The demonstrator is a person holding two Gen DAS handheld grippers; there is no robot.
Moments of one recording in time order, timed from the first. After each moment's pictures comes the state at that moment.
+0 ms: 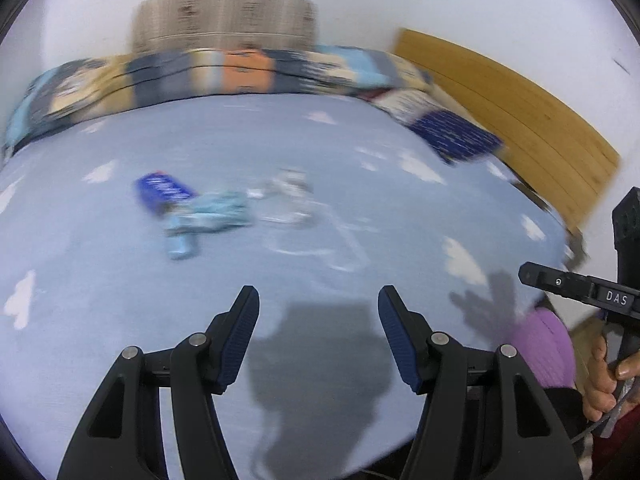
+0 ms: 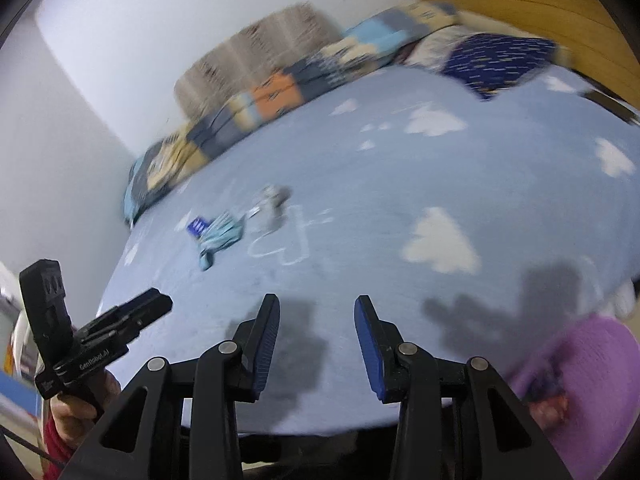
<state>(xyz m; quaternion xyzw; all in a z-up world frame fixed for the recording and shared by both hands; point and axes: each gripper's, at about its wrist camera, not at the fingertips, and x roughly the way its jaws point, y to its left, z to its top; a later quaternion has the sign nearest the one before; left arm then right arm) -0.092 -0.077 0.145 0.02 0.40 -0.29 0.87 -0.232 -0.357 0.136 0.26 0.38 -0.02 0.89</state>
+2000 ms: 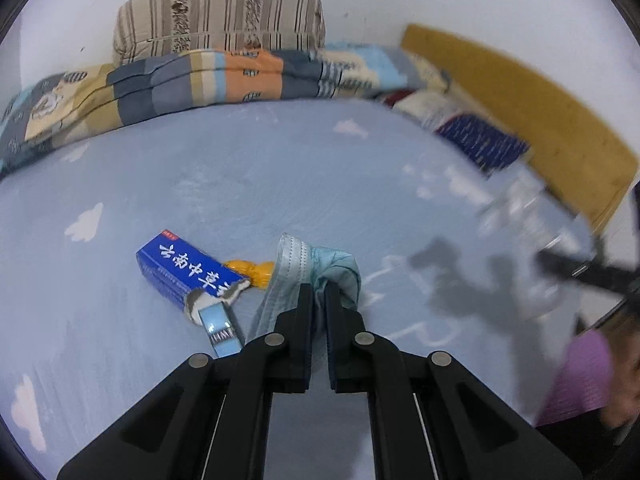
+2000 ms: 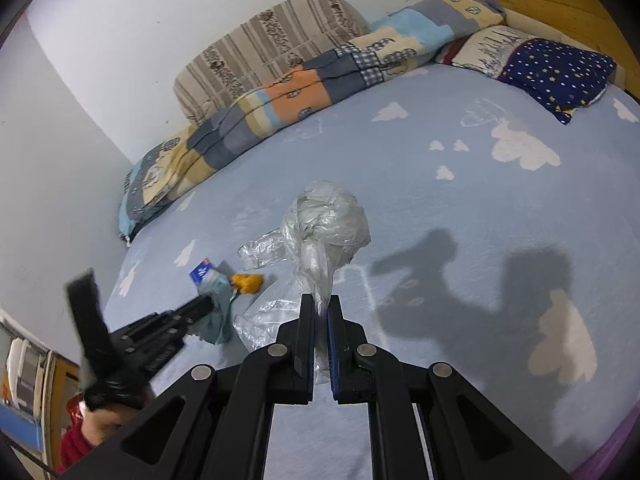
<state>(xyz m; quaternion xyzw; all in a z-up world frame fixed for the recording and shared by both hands) 0.045 -0.079 0.125 0.04 0.39 -0.33 0.86 -0.073 -0.314 0.130 0.27 0.36 -0.02 0.89</state>
